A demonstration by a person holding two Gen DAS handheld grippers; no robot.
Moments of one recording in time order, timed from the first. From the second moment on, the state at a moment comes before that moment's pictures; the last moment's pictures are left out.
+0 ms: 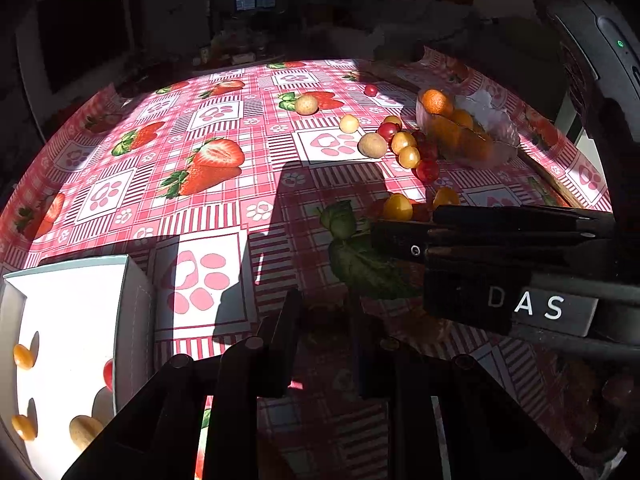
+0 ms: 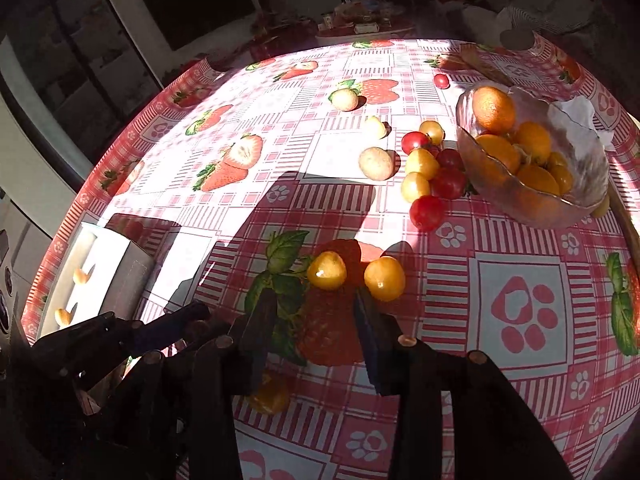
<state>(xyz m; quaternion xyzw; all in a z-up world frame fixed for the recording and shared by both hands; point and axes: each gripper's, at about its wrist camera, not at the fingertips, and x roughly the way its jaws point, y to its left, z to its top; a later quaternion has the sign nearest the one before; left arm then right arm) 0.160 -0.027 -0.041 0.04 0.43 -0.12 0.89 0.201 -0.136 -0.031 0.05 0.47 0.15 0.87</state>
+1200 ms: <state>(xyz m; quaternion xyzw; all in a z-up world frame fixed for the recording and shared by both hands) 0.100 0.005 0.004 -0.01 0.42 -0.12 0.90 0.117 -0.161 -0.007 0.07 0.51 0.14 0.85</state>
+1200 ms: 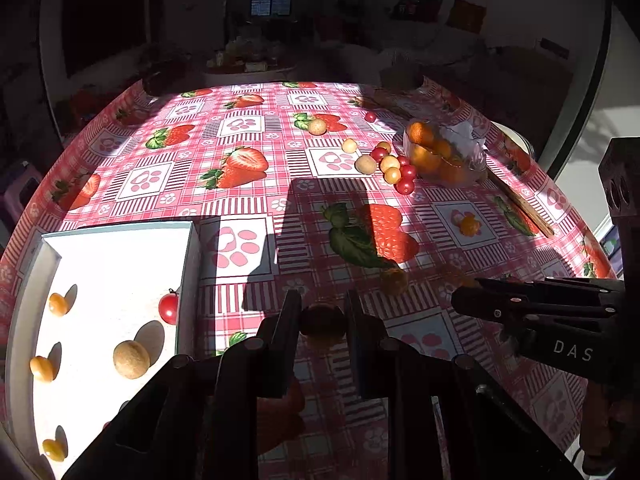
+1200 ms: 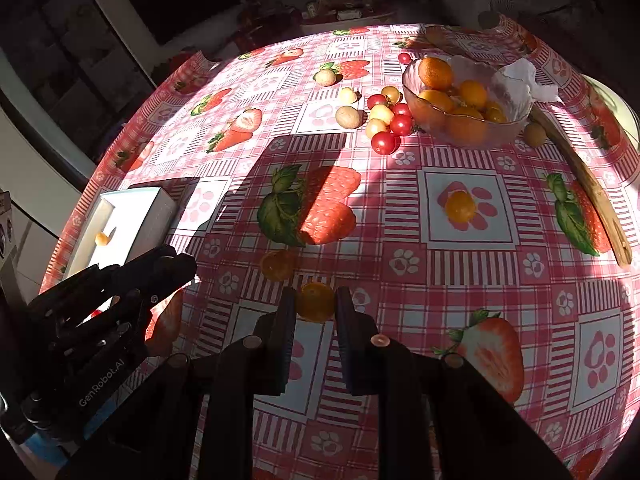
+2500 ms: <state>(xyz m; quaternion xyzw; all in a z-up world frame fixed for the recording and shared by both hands) 0.023 0.193 -0.020 -0.05 0.44 0.01 0.90 0.085 0.041 0.008 0.03 0.55 0.25 0.80</state>
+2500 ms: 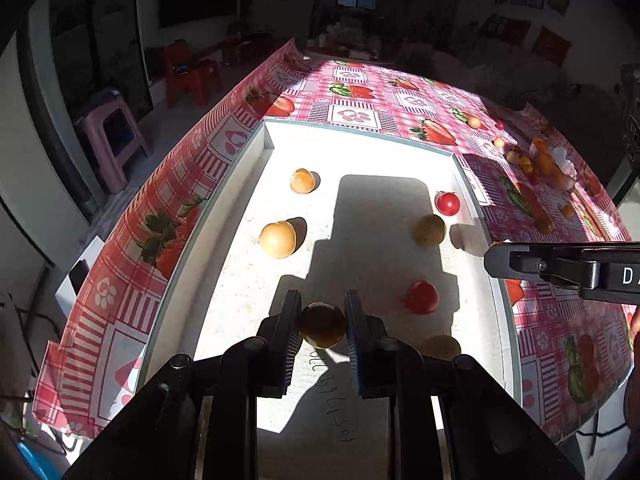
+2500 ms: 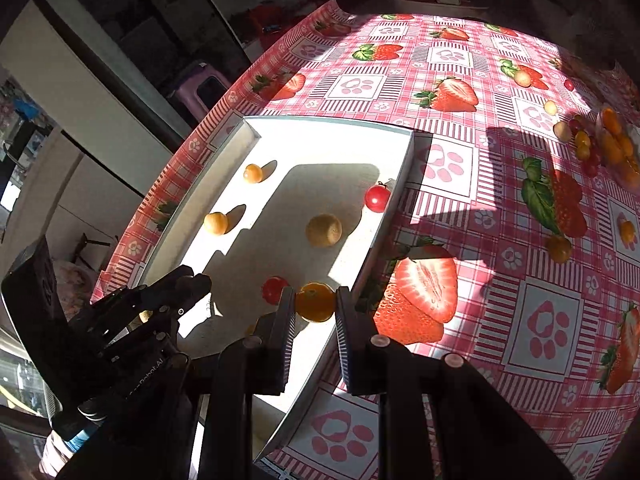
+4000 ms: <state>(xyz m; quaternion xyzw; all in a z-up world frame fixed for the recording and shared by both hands) 0.020 0.135 0.018 0.00 0.40 0.00 0.92 0.096 -0.079 0.015 0.07 0.52 0.17 0.84</state>
